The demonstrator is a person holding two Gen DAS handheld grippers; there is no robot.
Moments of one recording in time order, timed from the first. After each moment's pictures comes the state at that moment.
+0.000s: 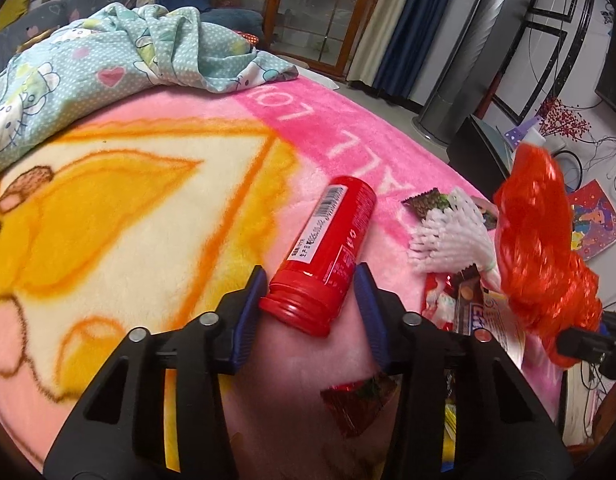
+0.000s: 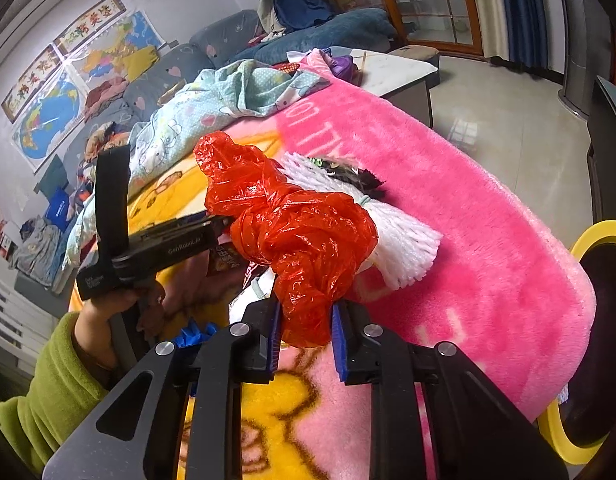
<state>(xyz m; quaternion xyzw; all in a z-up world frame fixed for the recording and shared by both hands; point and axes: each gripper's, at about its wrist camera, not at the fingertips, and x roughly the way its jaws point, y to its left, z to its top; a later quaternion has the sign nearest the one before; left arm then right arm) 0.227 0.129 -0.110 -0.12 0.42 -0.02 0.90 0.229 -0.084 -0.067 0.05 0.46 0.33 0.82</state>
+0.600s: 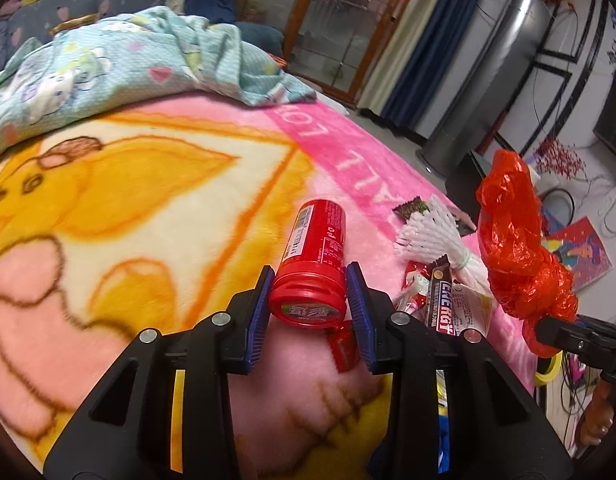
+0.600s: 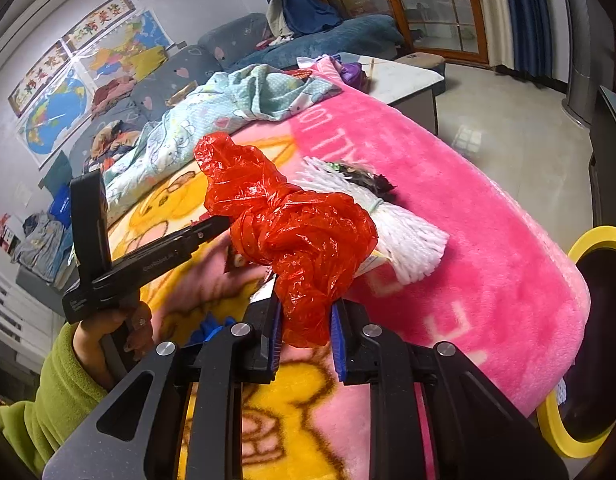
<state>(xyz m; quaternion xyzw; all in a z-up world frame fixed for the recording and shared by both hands) 0.177 0.142 -0.093 -0.17 0.37 0.00 0.91 0.214 -0.082 -0.052 0.04 0.45 0.34 0.82</state>
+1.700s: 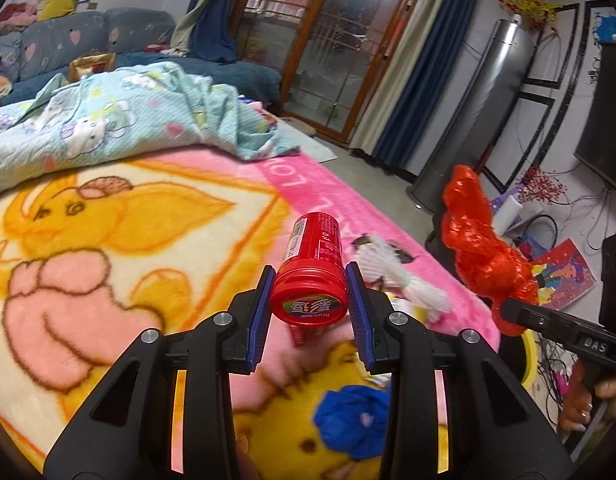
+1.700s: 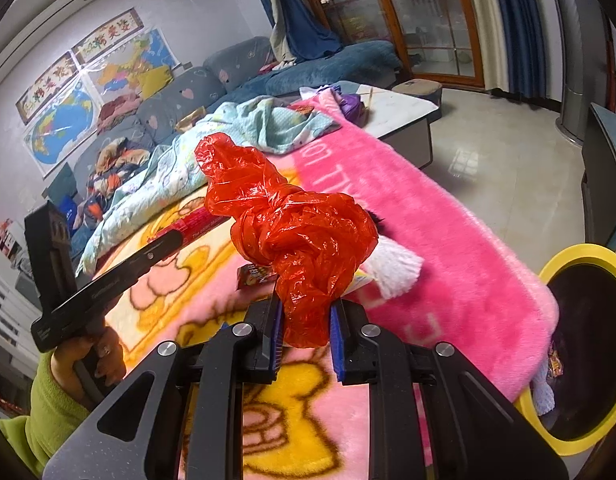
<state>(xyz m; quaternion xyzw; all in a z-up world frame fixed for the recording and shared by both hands) 0.124 0.121 -0.033 -0.17 0.31 0.00 0.94 0.204 -0.105 -0.020 0.05 0.41 0.33 0.85</state>
